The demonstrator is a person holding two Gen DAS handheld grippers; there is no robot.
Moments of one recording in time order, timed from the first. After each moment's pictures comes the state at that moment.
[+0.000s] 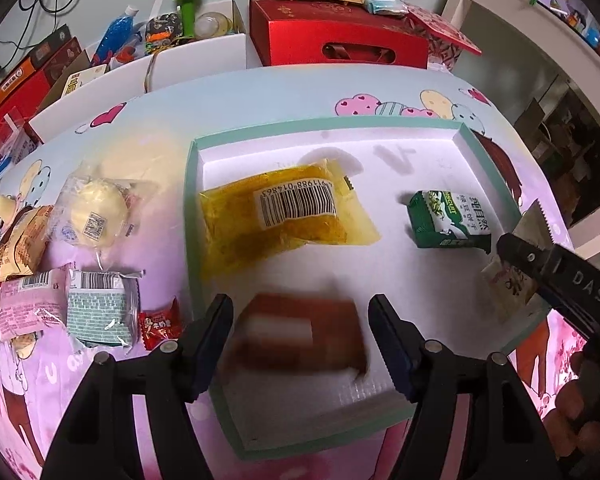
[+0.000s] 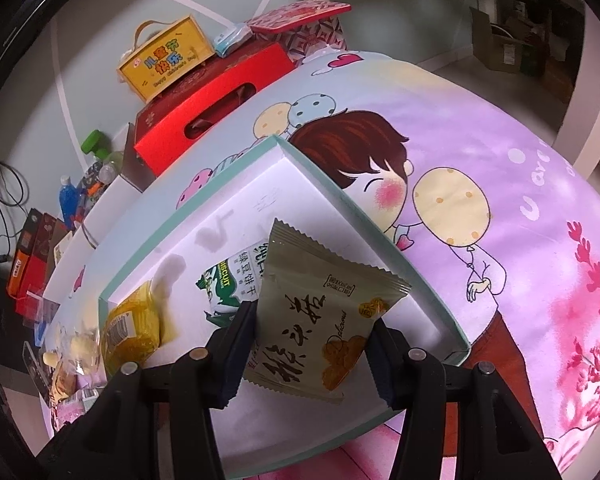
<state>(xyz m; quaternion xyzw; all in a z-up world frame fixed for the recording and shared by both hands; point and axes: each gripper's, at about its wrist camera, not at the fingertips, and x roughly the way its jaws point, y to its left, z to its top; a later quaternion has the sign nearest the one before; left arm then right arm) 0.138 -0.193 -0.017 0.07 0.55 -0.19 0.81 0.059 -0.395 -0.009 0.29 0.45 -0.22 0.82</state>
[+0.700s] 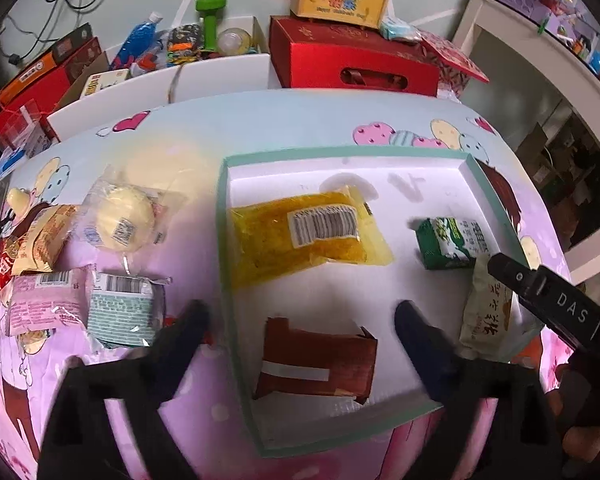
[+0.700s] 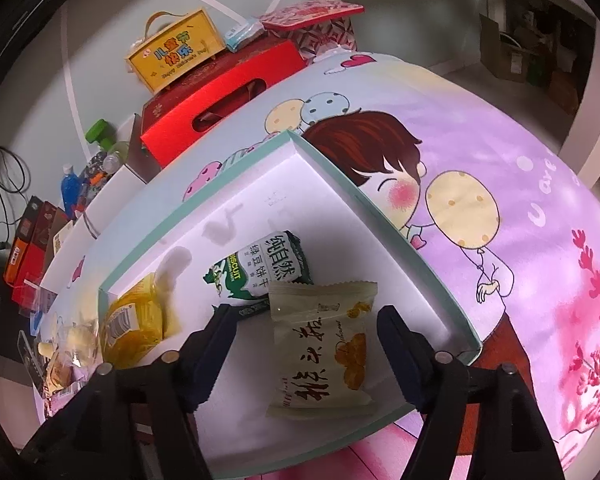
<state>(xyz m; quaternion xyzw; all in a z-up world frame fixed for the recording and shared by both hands) 0.140 -0.170 -0.002 0.04 0.53 -0.17 0.83 0.064 -0.386 -0.007 0.28 0.45 -0.21 0.82</state>
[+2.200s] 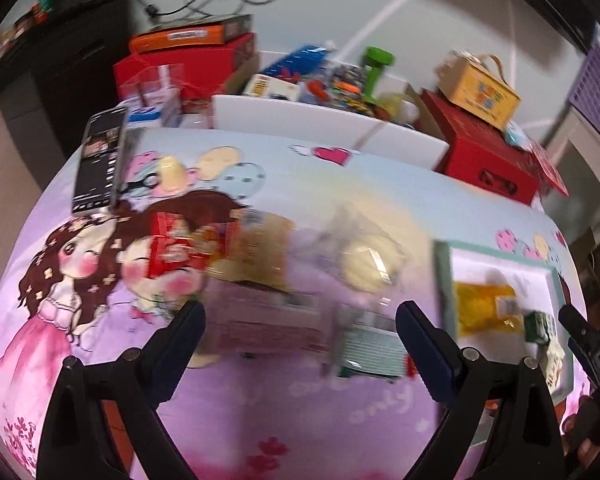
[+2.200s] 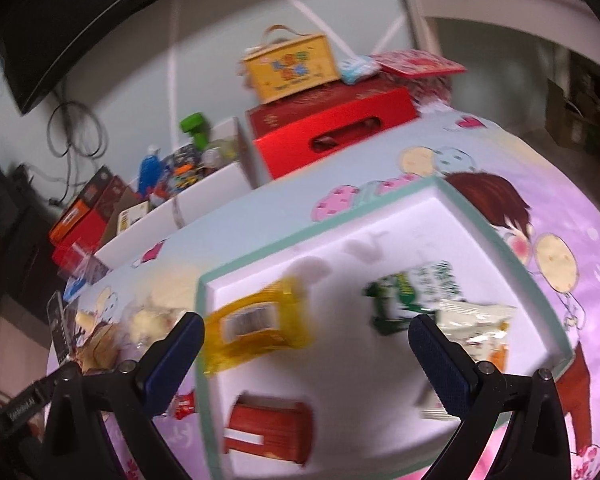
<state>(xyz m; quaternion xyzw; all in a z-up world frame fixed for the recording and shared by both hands) 0.170 0.028 0.026 -0.06 0.48 -0.03 0.87 0.098 -0.285 0.030 0.21 0.38 -0.12 0.89</state>
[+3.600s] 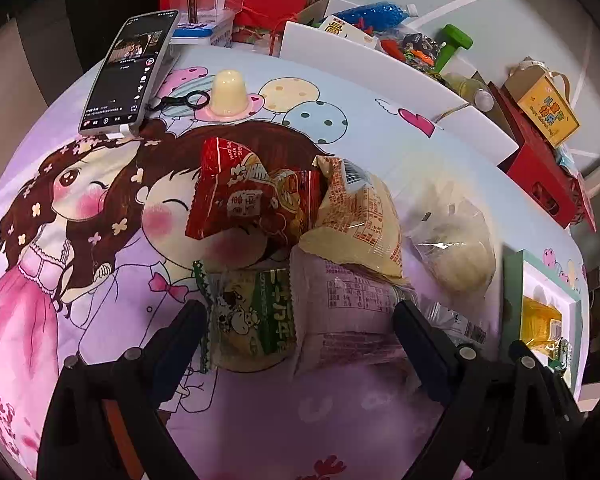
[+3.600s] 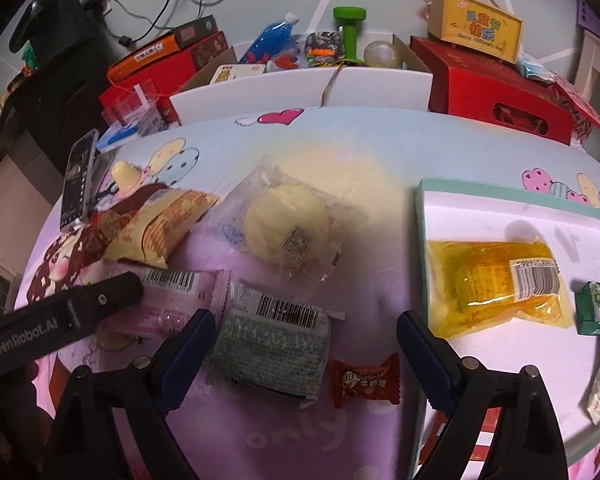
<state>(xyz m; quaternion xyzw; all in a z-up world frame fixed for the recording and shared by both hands) 0.201 0.083 -0.036 -0.13 0.56 0.01 0.82 0.171 -0.107 -0.029 0.04 0.50 0.02 0.87</state>
